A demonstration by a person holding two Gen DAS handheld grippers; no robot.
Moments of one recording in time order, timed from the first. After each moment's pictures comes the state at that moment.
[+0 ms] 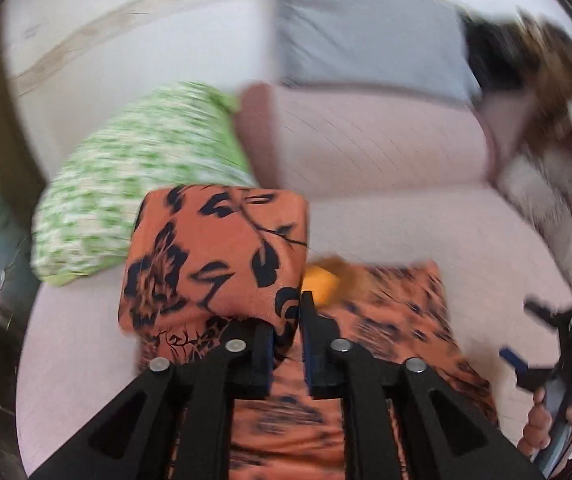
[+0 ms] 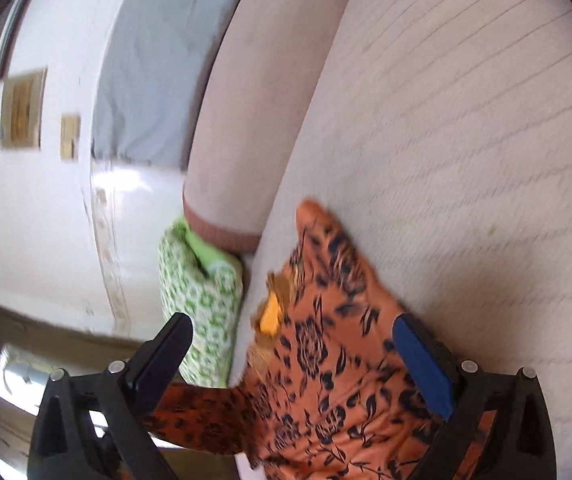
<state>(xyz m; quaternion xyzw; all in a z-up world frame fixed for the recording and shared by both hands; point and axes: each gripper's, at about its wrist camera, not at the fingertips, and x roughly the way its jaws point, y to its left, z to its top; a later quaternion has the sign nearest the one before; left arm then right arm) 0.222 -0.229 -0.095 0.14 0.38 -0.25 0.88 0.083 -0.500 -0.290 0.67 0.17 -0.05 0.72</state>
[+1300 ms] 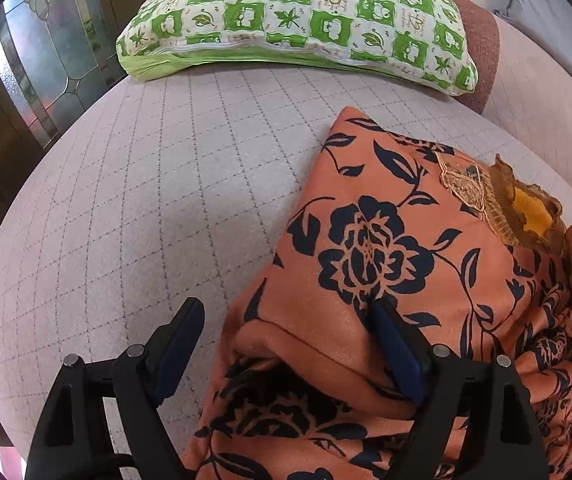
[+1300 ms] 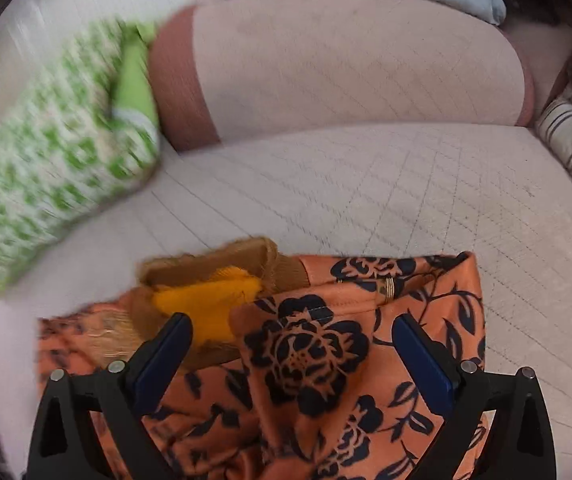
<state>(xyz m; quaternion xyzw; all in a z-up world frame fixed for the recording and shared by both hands) 0.311 -0.057 -0.273 0.00 0.51 -0.02 0.86 0.356 -0.352 -0.232 0.20 0.47 -0.21 0.83</state>
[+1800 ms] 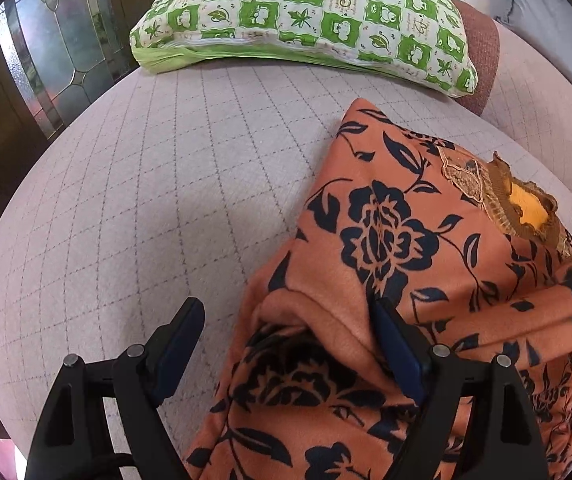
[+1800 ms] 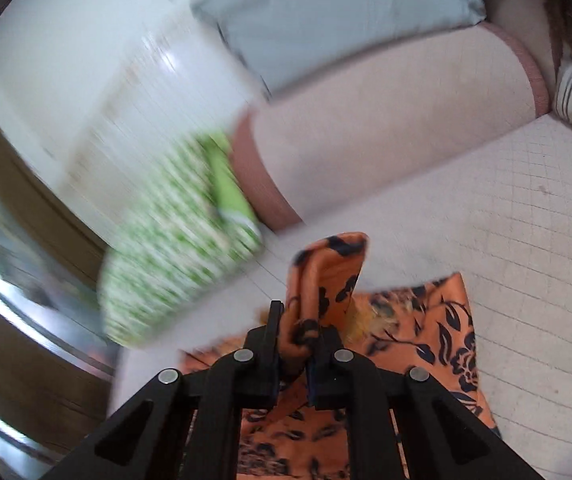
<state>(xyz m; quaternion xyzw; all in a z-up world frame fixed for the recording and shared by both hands) 0.295 -0.043 -0.269 -0.01 0.51 -0.02 0.86 0.201 -0.422 -0.155 0.37 0.25 -0.04 0.89</state>
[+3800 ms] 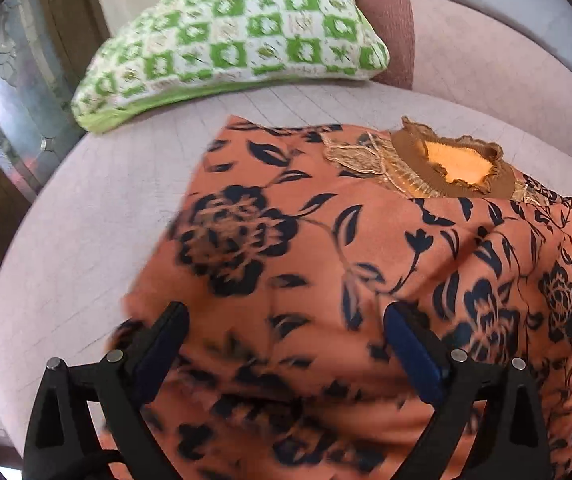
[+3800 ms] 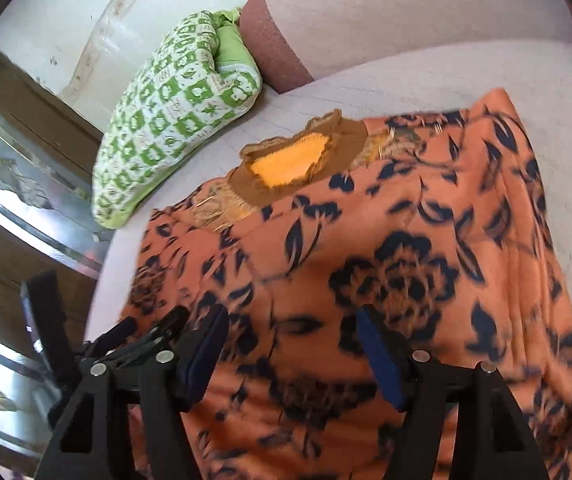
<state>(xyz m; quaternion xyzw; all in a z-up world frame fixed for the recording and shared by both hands) 0.253 -0.123 -0.251 0.08 0.47 -0.06 0.88 0.222 -0.352 -0.268 0.34 0.41 0.06 0.84</state>
